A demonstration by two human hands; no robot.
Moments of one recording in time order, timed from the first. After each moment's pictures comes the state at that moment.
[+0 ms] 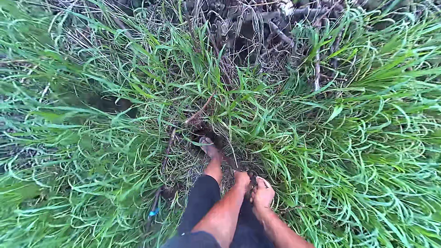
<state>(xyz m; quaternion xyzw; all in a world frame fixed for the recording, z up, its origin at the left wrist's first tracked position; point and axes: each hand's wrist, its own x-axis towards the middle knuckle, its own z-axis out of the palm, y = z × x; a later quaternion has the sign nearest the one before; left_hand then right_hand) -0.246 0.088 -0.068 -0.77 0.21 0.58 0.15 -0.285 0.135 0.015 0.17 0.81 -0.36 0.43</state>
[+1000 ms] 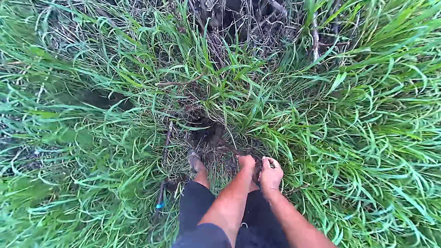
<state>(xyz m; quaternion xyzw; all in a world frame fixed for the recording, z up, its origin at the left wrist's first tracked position) -0.278 0.130 -0.095 -0.80 0.22 0.54 0.12 -0.318 0.187 -0.020 0.01 0.87 -0.34 0.36</state>
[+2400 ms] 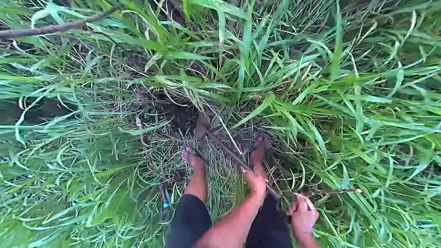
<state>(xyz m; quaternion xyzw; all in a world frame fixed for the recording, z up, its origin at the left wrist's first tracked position) -0.231 0.306 -0.260 -0.80 0.25 0.54 0.09 -0.286 0.426 -0.167 0.22 0.83 -0.37 0.35</state>
